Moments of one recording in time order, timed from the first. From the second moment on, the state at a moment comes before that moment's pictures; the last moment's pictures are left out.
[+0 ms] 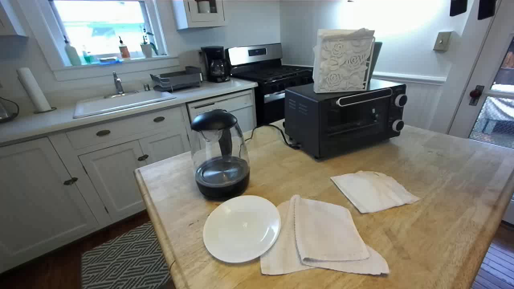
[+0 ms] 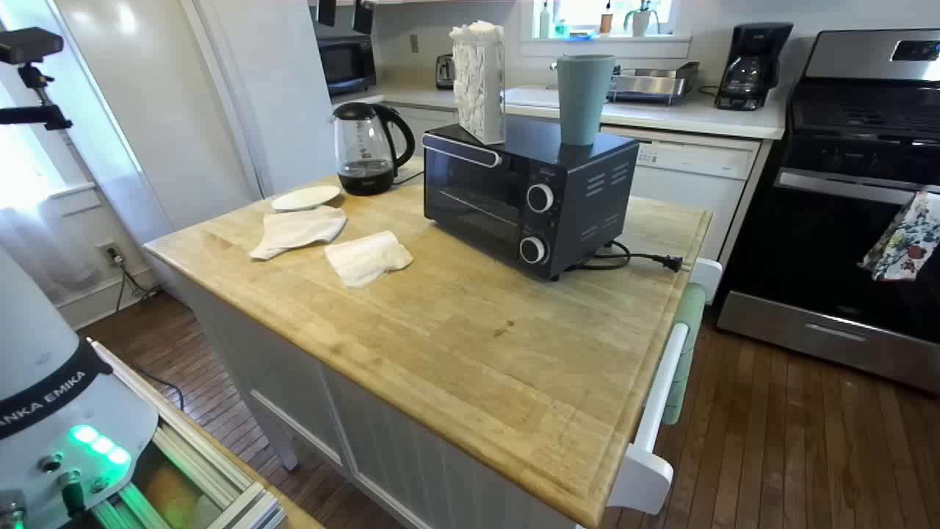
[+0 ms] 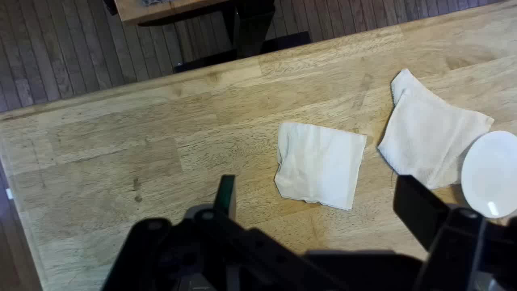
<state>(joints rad) -0.14 -0.18 -0.22 -1.85 0.03 1.39 -0.05</state>
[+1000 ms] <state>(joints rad) -0.14 -0.24 -0.18 -2.12 0.03 1.70 -0.01</state>
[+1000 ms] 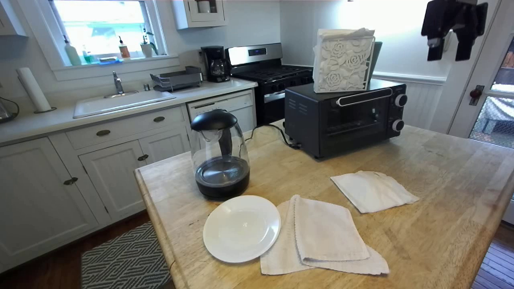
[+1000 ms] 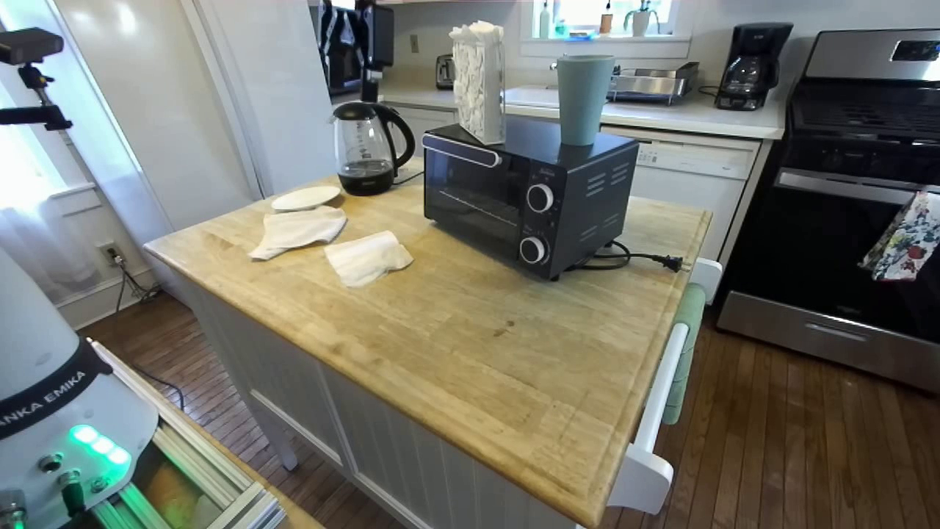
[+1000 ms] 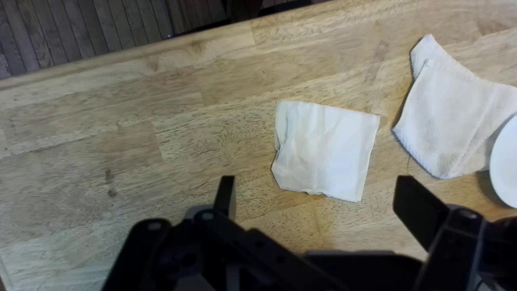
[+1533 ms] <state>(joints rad) -0.13 -0.31 -0.07 -2.58 0.03 2.18 0.17</state>
